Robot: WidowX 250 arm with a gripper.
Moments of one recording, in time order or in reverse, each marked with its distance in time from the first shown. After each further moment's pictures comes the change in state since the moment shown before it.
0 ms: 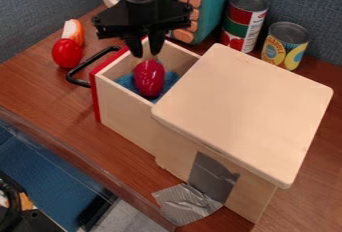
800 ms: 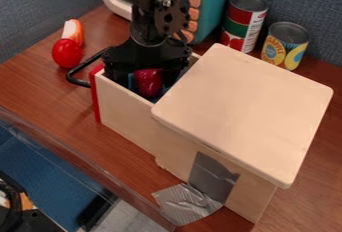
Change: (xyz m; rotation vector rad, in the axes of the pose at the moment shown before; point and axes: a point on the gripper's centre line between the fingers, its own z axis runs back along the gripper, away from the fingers) arm -0.024 0.005 -0.044 0.094 0.046 -0.022
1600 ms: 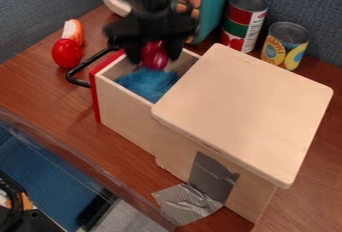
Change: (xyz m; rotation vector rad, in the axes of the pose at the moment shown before) arm 0.023 -0.015 0.048 -0.122 -0.074 0.009
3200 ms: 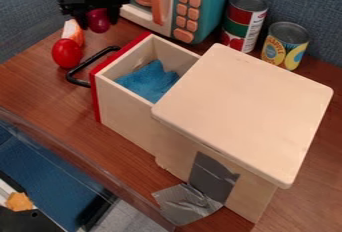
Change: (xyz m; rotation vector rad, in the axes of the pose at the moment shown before) arm 0.106 0.089 -0.112 0.145 -0.037 0.133
